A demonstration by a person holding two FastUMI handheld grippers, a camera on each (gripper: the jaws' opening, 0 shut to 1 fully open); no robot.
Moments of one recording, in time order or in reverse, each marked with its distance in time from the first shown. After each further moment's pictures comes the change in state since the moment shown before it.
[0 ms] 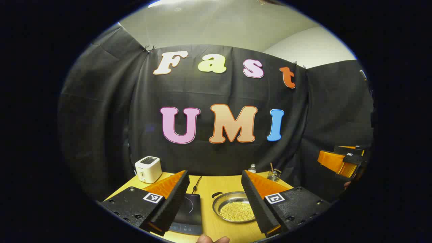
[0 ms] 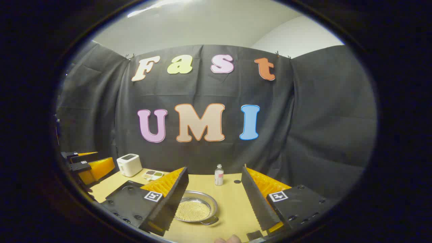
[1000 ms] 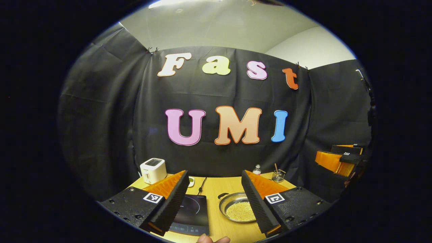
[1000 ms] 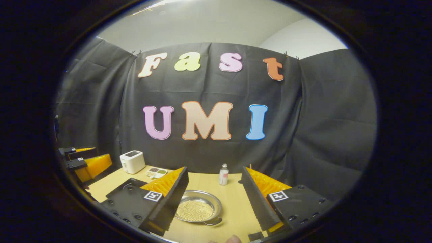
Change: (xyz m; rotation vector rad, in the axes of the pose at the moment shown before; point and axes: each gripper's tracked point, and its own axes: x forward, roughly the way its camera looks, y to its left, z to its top) left arm -0.006 0.020 0.000 0.001 -0.021 0.022; right arm 0.011 0.025 0.000 -0.039 0.007 0.038
